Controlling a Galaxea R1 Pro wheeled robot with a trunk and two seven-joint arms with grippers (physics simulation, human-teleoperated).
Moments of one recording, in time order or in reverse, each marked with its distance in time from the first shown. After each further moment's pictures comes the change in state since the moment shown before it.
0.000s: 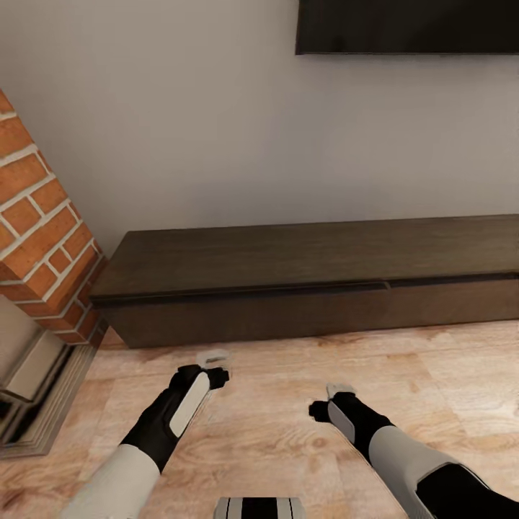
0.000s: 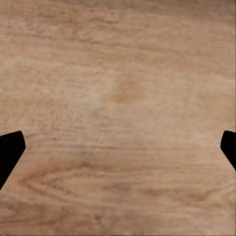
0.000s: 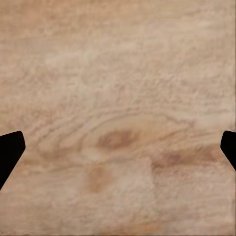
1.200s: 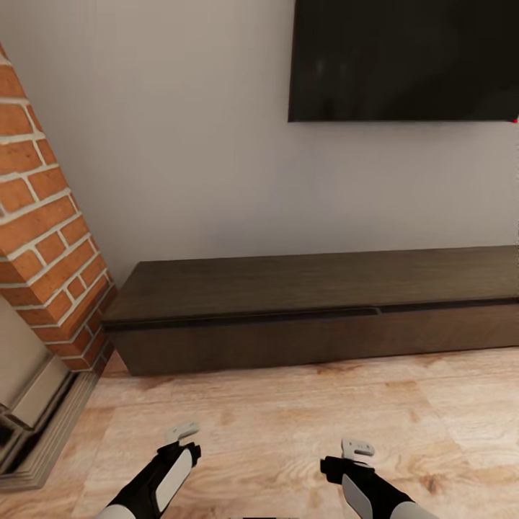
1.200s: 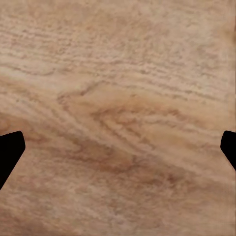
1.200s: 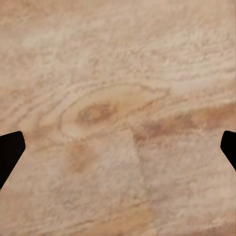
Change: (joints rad) left arm 0.140 0.034 0.042 0.393 -0.002 -0.344 0.002; right arm 0.239 -0.018 -0.023 0.012 -0.015 -0.277 -0.002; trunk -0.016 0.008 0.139
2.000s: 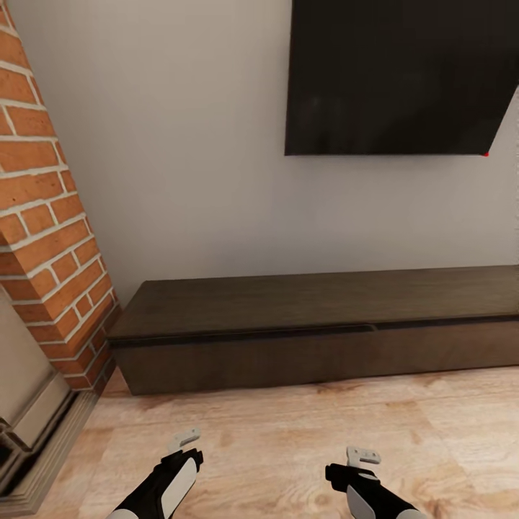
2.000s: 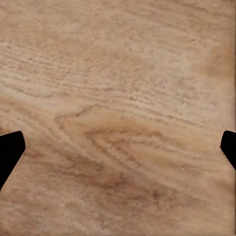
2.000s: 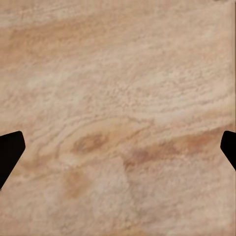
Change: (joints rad) left arm 0.000 -0.026 -0.001 0.067 0.000 -0.086 0.008; right arm 0.008 -0.003 -0.002 0.058 0.001 -0.082 -0.001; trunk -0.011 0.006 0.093
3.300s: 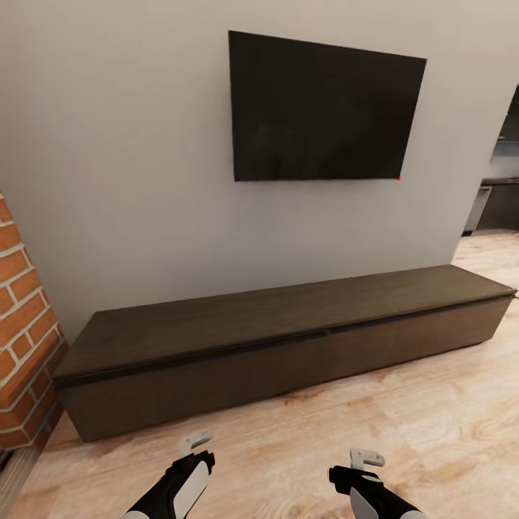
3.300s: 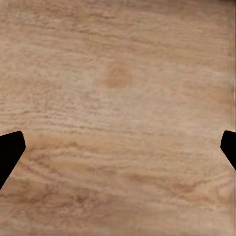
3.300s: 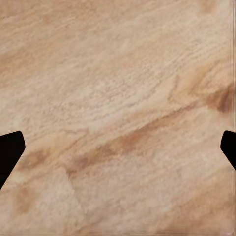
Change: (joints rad) left arm 0.000 -0.052 0.000 0.024 0.002 -0.030 0.000; right arm 0.002 -0.010 -0.002 0.009 -0.001 0.000 -0.002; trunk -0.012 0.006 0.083
